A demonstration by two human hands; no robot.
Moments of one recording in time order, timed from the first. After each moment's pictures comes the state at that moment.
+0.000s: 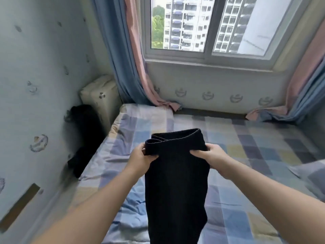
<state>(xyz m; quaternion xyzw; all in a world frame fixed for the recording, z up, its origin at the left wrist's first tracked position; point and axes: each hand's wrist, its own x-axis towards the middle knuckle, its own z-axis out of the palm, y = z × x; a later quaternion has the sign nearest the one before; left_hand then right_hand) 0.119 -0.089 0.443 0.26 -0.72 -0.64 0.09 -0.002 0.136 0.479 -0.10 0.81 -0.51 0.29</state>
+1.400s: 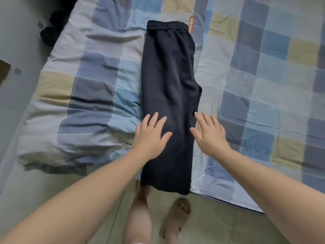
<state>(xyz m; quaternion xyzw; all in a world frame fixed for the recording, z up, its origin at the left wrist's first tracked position) 0.166 -0.017 0.063 0.25 -0.92 -0.23 -0.20 0.029 0.161 0.080 -0.26 0.91 -0.06 0.32</state>
